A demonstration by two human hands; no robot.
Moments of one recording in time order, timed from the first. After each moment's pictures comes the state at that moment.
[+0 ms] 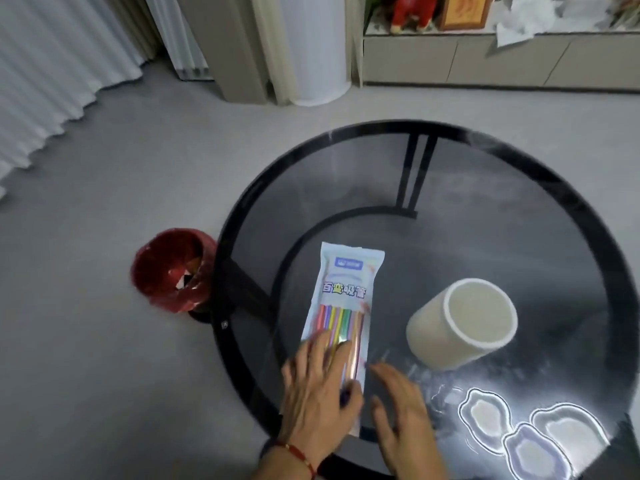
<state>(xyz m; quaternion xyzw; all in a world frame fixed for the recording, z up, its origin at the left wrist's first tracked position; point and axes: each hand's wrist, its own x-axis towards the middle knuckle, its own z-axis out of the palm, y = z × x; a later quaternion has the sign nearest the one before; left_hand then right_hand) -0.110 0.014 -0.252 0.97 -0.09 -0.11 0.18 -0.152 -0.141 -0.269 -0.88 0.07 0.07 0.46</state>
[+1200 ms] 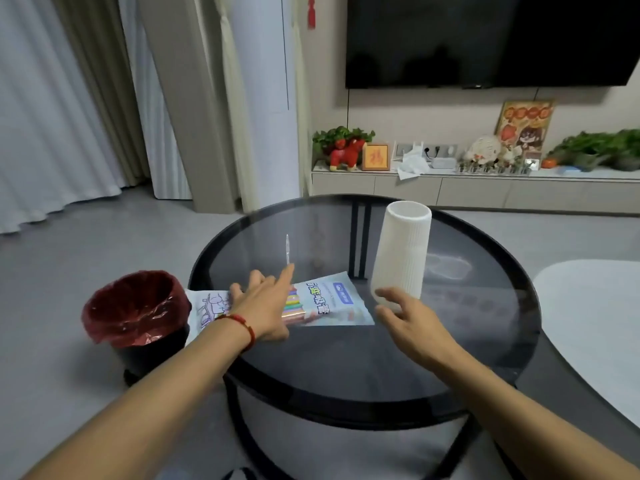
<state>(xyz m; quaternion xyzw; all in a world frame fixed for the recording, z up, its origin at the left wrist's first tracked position) -0.079 0.077 -0.264 0.99 -0.16 -0.02 0.01 -0.185 -0.168 -0.269 -0.90 0.08 -0.04 0.42</state>
